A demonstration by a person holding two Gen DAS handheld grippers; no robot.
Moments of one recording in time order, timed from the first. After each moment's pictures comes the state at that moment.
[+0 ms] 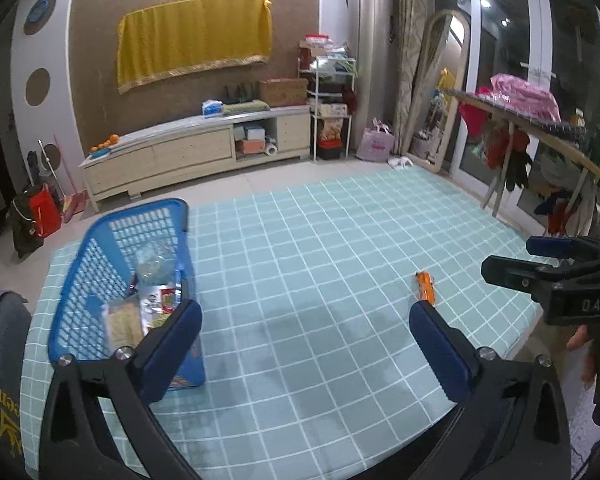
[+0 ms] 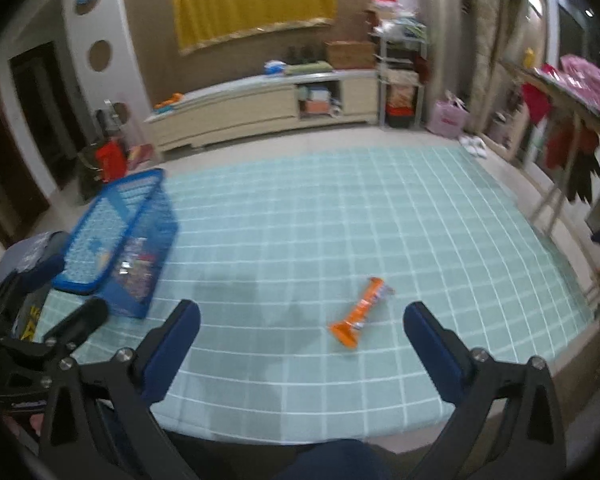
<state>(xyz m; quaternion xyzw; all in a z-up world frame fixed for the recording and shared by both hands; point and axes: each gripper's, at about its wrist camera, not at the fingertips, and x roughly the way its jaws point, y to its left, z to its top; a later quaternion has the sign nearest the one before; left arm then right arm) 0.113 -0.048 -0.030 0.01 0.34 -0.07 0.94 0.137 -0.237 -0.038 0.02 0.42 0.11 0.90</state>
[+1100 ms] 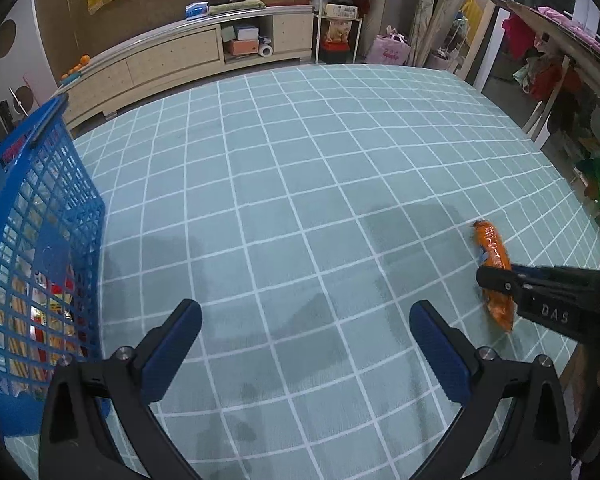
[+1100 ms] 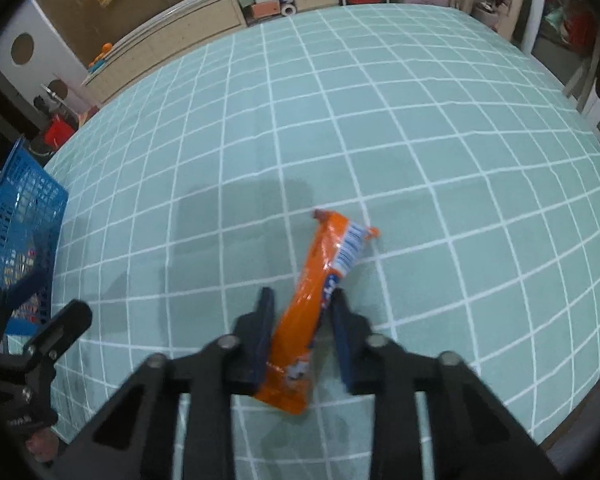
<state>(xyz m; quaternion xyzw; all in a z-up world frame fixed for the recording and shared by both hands) 0.242 -0.090 -0.155 0.00 0.50 -0.06 0.86 0.240 -0.279 -0.183 0.07 0.57 0.07 0.81</state>
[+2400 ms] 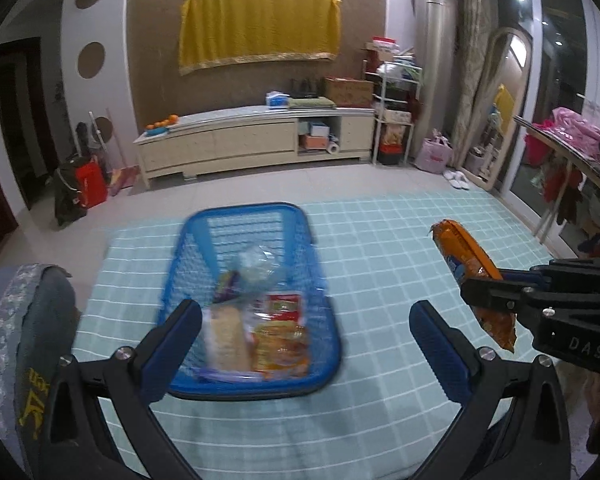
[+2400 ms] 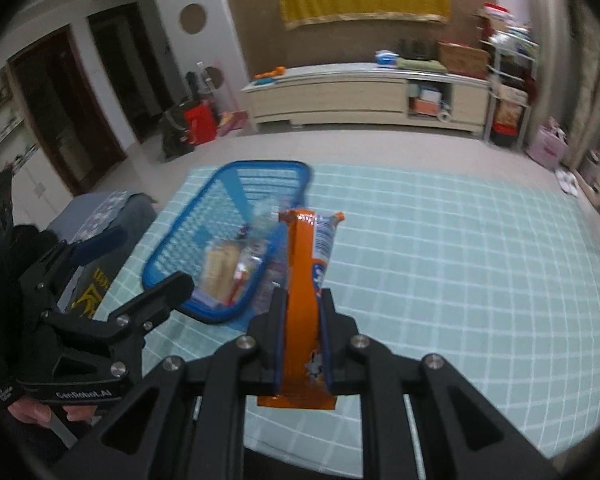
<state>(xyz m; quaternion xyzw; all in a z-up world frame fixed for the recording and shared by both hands) 0.114 0.075 0.012 -0.02 0.35 0.03 0.94 0.156 -0.093 -0.003 -0.03 0.42 0.29 0.86</state>
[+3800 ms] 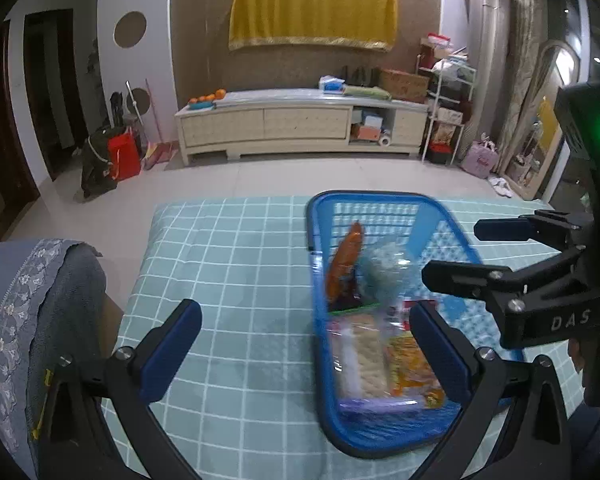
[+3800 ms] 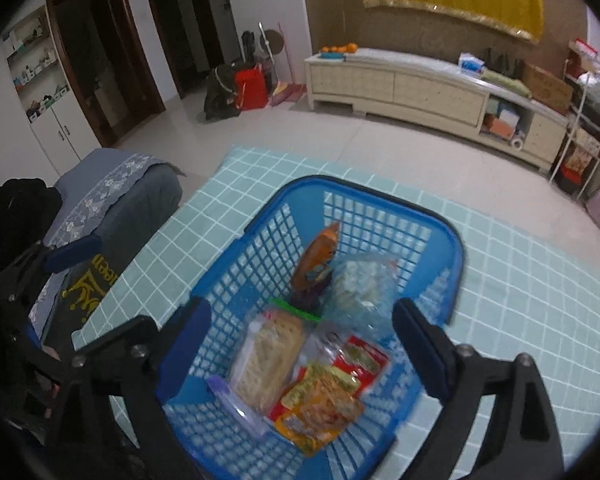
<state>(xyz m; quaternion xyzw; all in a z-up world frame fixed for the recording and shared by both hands) 0.139 0.208 -0.027 -0.04 0.36 0.08 0.93 0.228 0.059 -0.044 -0.11 0.42 0.37 0.82</state>
